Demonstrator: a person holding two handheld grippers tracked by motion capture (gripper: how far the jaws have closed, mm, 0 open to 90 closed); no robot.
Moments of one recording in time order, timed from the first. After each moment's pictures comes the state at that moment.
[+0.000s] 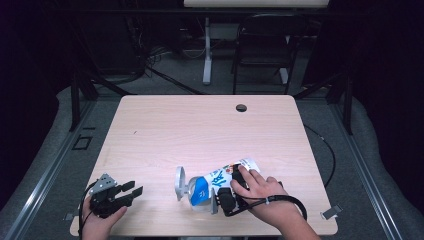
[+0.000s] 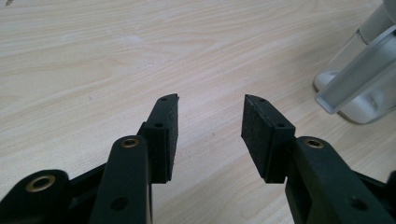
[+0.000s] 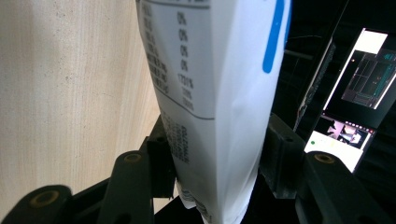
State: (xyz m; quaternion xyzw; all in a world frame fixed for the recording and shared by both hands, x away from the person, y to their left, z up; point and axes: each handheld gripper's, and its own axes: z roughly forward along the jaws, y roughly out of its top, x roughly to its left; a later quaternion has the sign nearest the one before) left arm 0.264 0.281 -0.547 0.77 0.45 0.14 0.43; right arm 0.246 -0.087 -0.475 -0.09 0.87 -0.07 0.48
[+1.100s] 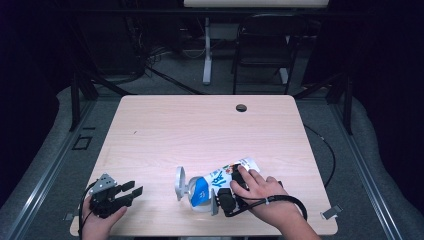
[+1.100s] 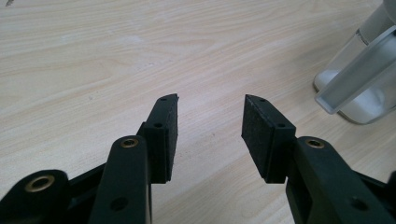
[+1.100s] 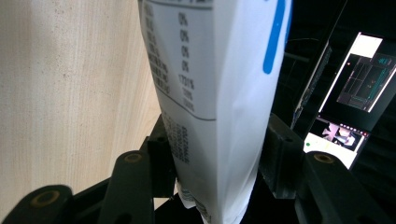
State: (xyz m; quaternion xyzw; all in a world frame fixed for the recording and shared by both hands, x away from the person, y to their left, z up) left arm 0.264 0.282 -0.546 0.77 0.45 0.14 0.43; right arm 0.246 -0.087 -0.476 -0.10 0.87 -0.08 0.48
